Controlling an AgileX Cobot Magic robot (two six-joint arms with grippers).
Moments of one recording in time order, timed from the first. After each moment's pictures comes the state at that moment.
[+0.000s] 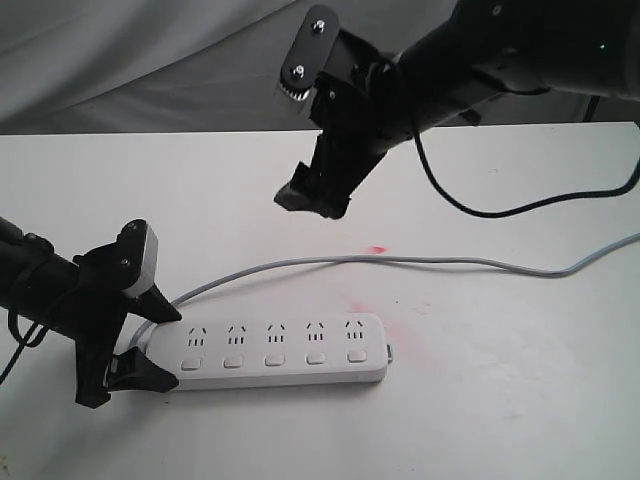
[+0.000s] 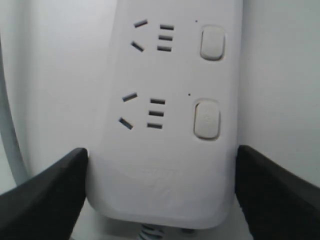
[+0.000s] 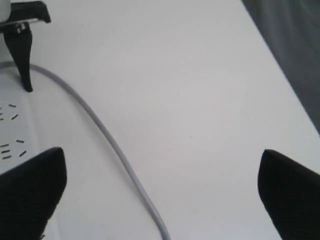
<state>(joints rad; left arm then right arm) -0.08 1.87 -0.82 -0.98 0.75 2.09 0.23 1.83 -1.43 0.57 0.59 -1.20</state>
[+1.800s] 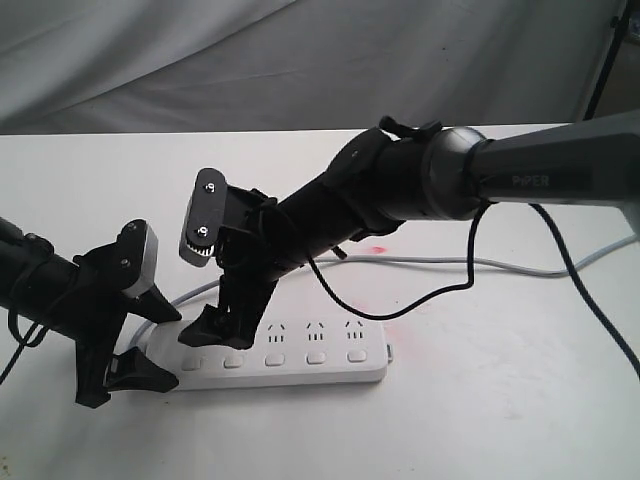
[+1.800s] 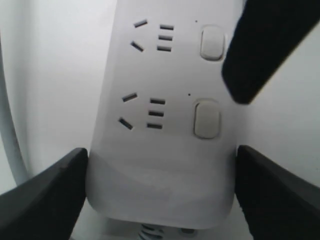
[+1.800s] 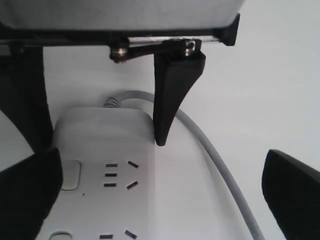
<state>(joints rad) -0.08 1.87 -0.82 -0.98 0.75 2.09 0.40 2.14 -1.43 1.12 0.61 -1.80</state>
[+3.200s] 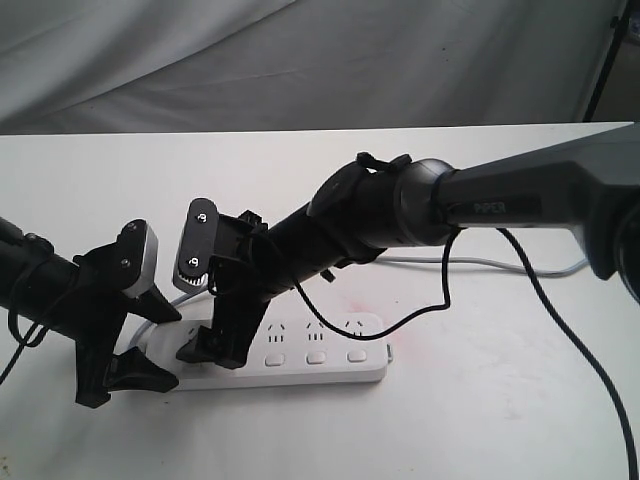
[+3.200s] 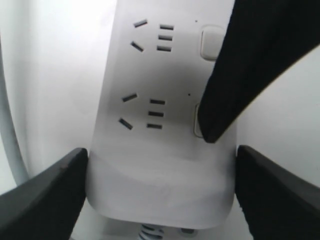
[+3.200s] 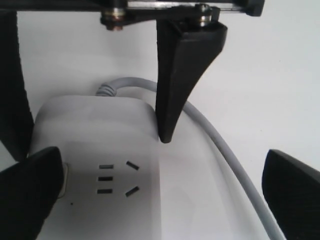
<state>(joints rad) -0.08 1.87 -0.82 -0.98 0.75 2.09 0.43 2.21 -1.43 1.17 0.53 -1.87</state>
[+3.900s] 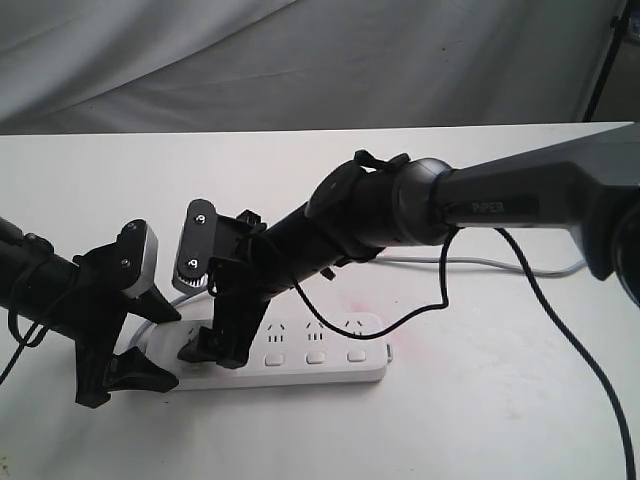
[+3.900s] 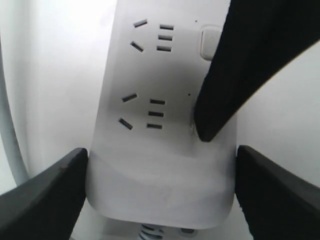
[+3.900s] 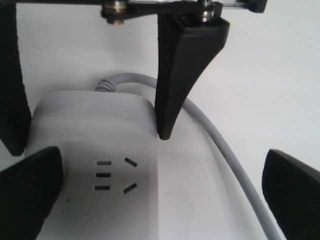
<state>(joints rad) -0.08 1.87 -0.82 -0.98 0.75 2.09 0.44 2.22 -1.44 1.13 0.52 -1.84</state>
